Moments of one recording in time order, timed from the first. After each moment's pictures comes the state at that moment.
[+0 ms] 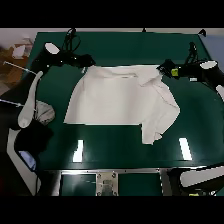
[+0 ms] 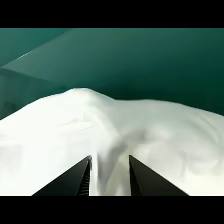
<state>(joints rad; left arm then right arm) -0.13 -1.98 1.94 0.77 -0.94 -1.17 -0.21 -1.65 1.39 -0.64 0.82 1.20</state>
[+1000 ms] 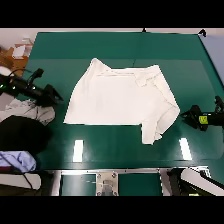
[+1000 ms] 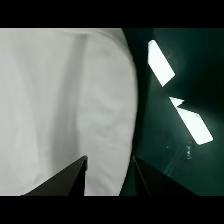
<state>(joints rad) 0.30 -1.53 1.17 0.86 -1.48 -1.25 -0.70 -1.16 0.70 -0.95 1.16 1.37</state>
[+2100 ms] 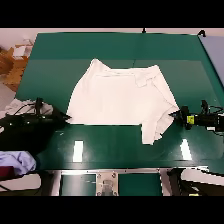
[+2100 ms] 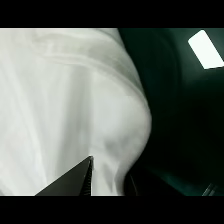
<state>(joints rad) 0.34 -1.45 0.57 0.44 -1.06 -0.92 -0.67 -1.42 0.65 -0.73 1.03 1.19</state>
